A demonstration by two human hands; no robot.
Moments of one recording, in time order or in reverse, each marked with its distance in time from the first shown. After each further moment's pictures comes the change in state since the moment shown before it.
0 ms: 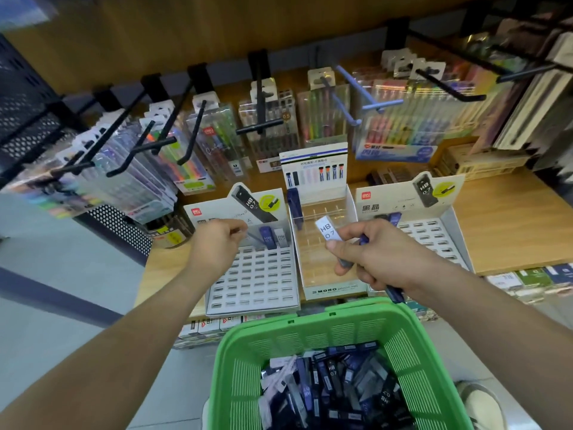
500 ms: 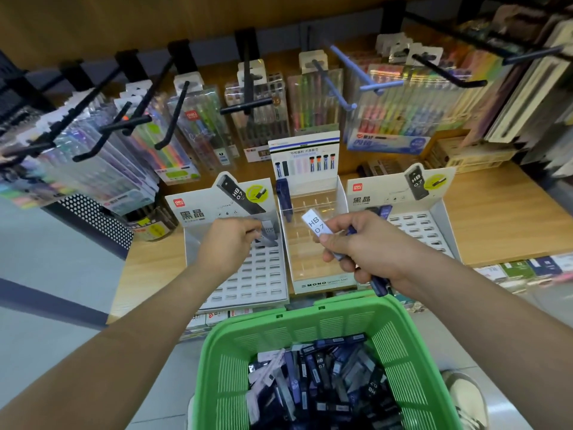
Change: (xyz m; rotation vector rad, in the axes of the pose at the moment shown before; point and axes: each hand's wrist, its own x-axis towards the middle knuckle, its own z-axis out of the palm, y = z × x) left_hand 0.000 0.013 0.031 0.009 -0.105 0.223; right_hand 0.003 -0.004 0.005 0.004 0.006 0.052
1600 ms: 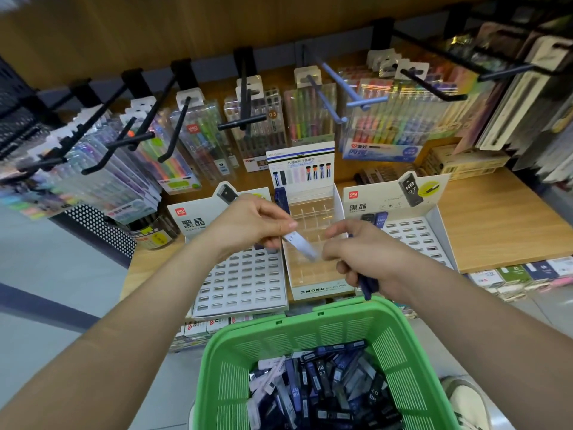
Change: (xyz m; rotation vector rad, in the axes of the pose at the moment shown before) left_hand 0.021 0.060 -0.051 -0.784 -0.387 -0.263; right_hand 0.007 0.005 -0.001 0.069 0.063 0.109
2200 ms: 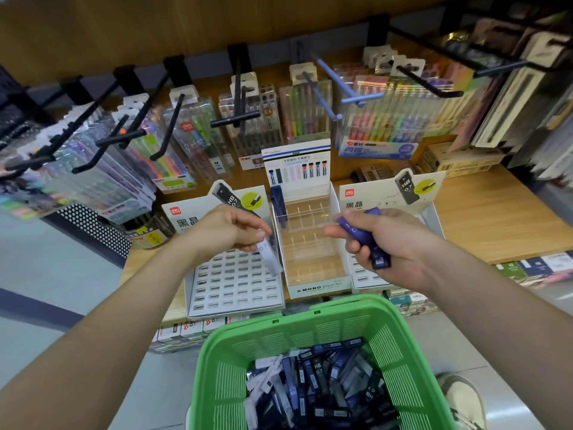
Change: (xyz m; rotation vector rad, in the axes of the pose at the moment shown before) left_hand -0.003 -0.025 -0.025 0.032 -0.002 -0.087; right_hand -0.005 -0.007 -0.025 0.499 0.030 0.050
